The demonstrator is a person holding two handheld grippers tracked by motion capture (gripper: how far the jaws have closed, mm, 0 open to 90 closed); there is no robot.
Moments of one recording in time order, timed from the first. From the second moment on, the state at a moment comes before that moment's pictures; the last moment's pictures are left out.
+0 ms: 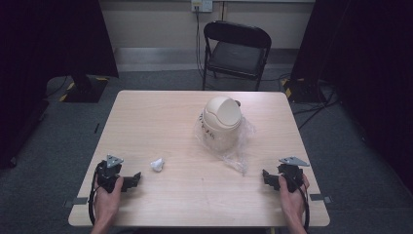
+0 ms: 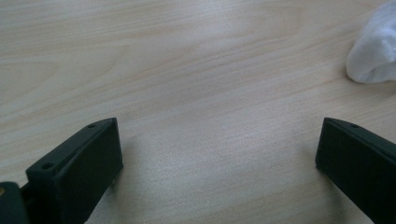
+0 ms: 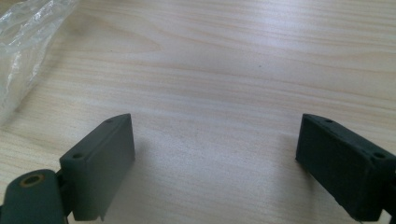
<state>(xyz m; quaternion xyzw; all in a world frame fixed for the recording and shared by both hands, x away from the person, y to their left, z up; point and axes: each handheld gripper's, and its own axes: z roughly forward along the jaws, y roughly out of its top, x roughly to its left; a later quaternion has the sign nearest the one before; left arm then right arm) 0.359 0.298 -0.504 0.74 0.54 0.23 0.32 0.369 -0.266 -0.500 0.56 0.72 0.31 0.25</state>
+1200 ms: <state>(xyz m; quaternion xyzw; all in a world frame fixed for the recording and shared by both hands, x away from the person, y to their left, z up) 0.361 0.303 -0.504 0.76 0.52 0.22 0.32 0.385 -0.208 -0.449 0.44 0.78 0.41 0.17</state>
